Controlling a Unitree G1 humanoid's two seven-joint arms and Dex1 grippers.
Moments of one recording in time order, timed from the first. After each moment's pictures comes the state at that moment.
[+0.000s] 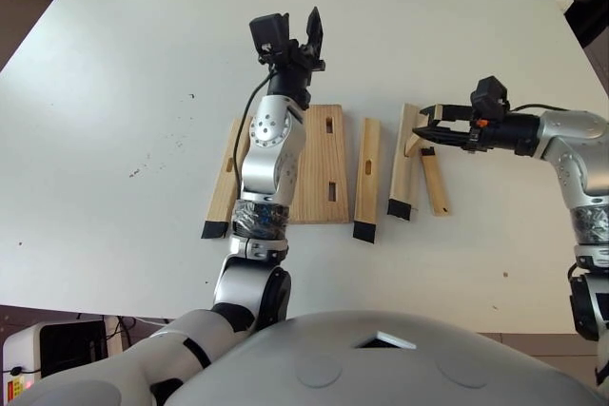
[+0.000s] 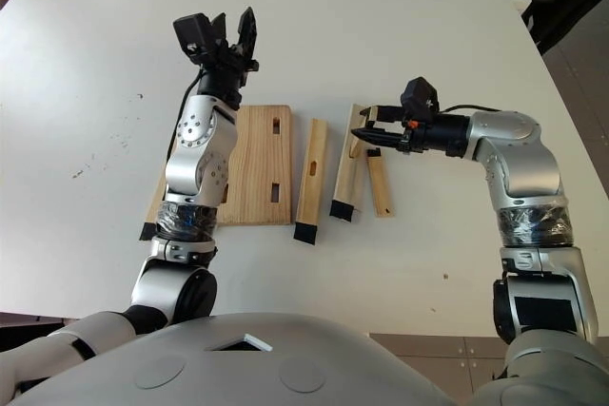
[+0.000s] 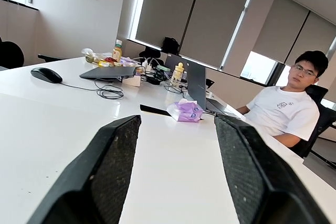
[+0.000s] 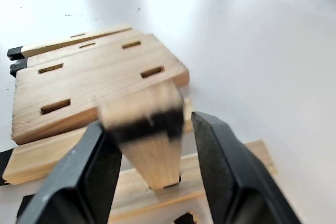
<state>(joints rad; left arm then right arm) -0.44 -0.18 0.01 0.08 -0.21 0.10 0.04 -0.32 -0.73 0.03 0.08 0.40 0.40 1.17</state>
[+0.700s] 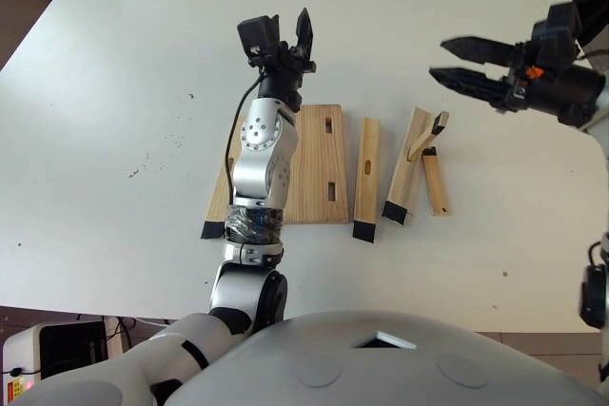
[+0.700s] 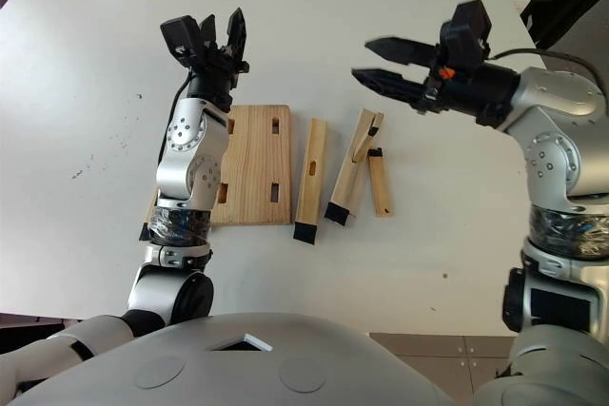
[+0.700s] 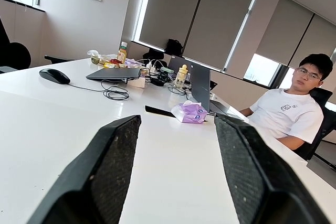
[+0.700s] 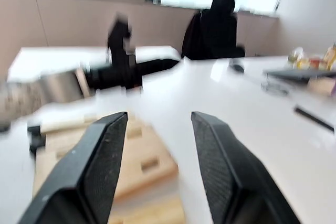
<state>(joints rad) -0.41 -0.16 0.02 0.04 -0.22 0.12 0.04 -0.40 -0.69 -0.16 -0.26 0.68 0.60 0.97</state>
